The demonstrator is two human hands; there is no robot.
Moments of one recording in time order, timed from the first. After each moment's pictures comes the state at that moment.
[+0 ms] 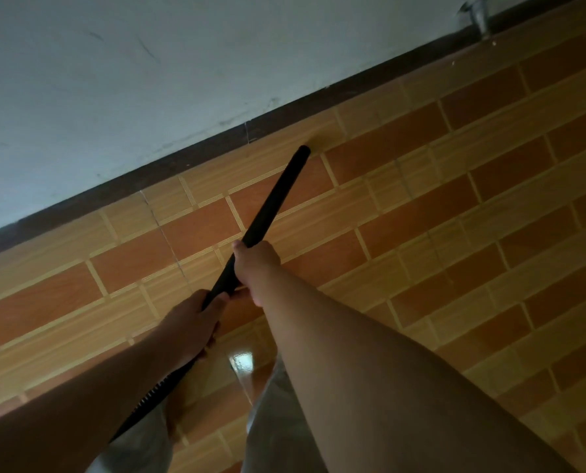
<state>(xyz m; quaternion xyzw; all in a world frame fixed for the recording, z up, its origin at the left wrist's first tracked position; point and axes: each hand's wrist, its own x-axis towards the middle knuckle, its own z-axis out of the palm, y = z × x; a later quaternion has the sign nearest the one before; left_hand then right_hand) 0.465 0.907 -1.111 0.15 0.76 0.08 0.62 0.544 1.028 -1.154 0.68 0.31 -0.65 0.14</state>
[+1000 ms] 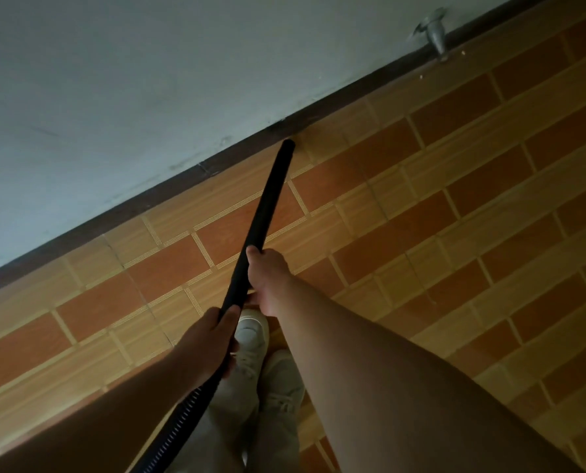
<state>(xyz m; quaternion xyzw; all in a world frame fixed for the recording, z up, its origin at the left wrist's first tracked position) 0.519 1.003 -1.115 0.06 0.74 0.11 0.66 0.590 1.116 -1.174 0.69 0.21 -0.69 0.07</state>
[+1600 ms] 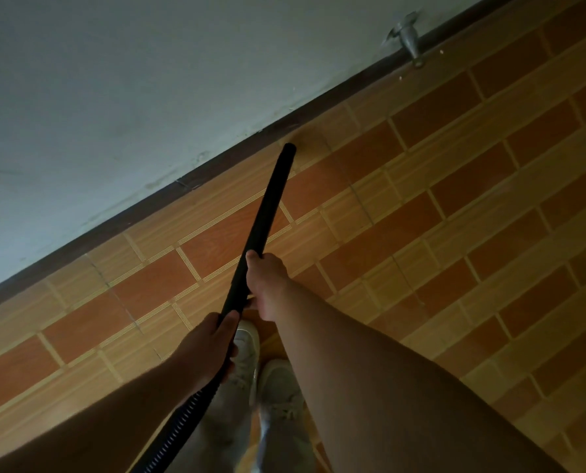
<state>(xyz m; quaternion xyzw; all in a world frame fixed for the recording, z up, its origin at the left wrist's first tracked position) 0.528 1.031 -1.118 0.06 0.73 0.08 0.67 0.608 1.147 -1.165 0.70 0.19 -0.69 0.08</state>
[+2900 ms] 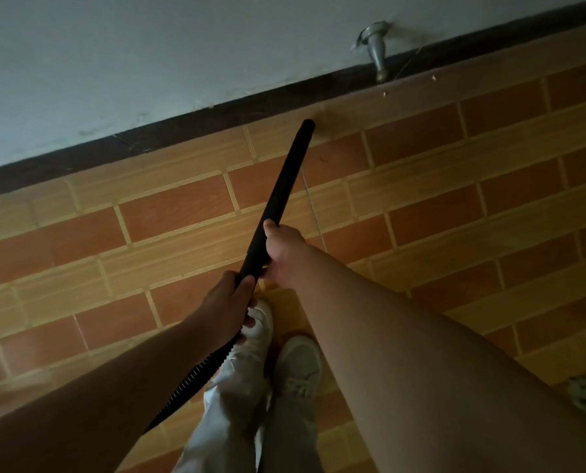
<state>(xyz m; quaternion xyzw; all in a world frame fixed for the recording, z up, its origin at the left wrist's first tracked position) 0.713 1.133 -1.108 0.04 0.75 0.19 0.63 0.762 1.255 -1.186 0.67 0.21 -0.70 0.13</state>
